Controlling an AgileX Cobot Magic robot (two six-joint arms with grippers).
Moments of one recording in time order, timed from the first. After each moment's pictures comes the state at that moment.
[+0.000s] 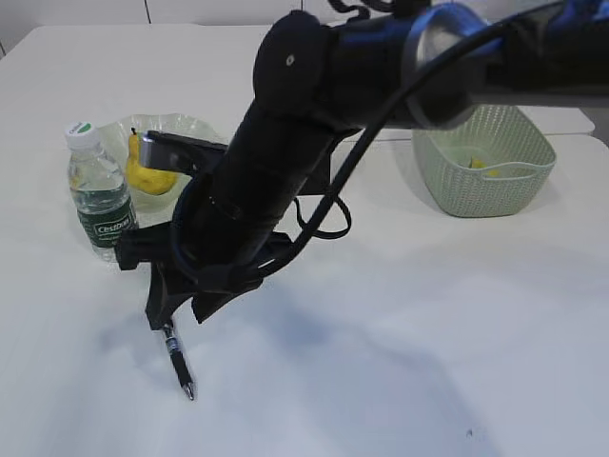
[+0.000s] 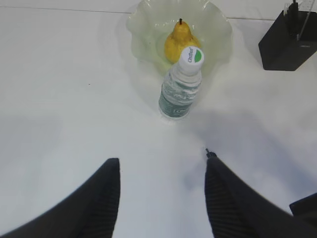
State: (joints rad) left arm -0.18 1.01 -1.17 0.11 1.00 -0.33; right arm 0.68 2.05 -1.63 0.62 1.02 -0.12
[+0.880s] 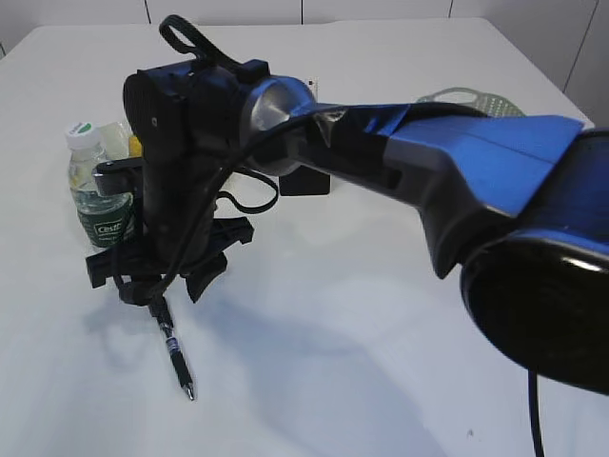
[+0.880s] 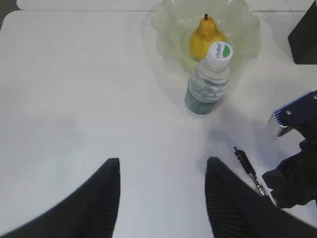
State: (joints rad) left arm -0.18 1.01 -1.17 0.20 1.03 -0.33; right arm 0.78 2.43 -2.20 0.14 1.22 0.25
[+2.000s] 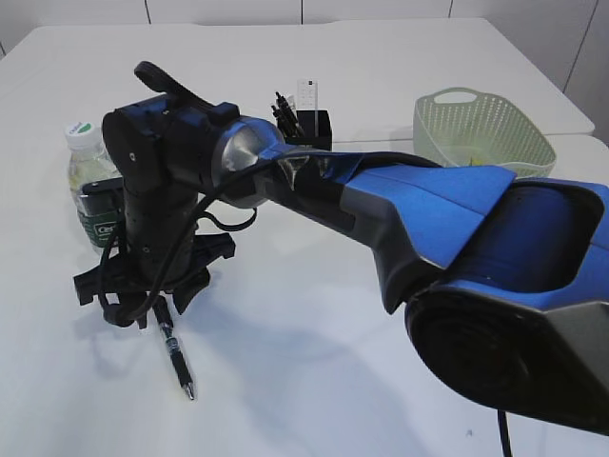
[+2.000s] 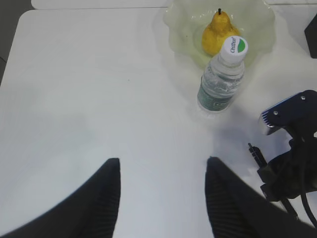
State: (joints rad) left arm -0.18 1.01 -1.17 0.24 1.06 -0.33; right arm 0.80 2.56 -2.35 0.11 1.23 0.27
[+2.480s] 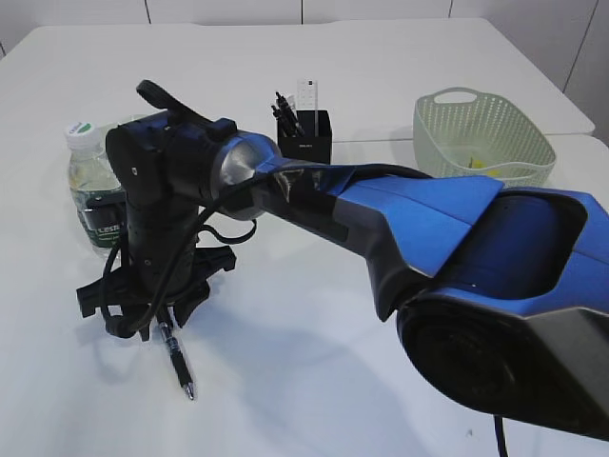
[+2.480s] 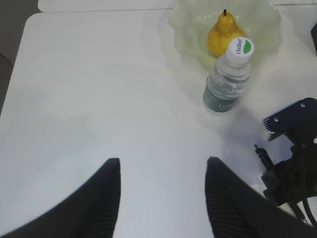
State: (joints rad) left arm -0.18 1.01 -1.17 0.26 1.06 -0.33; right arm 0.80 2.58 -2.35 0.13 1.23 0.28
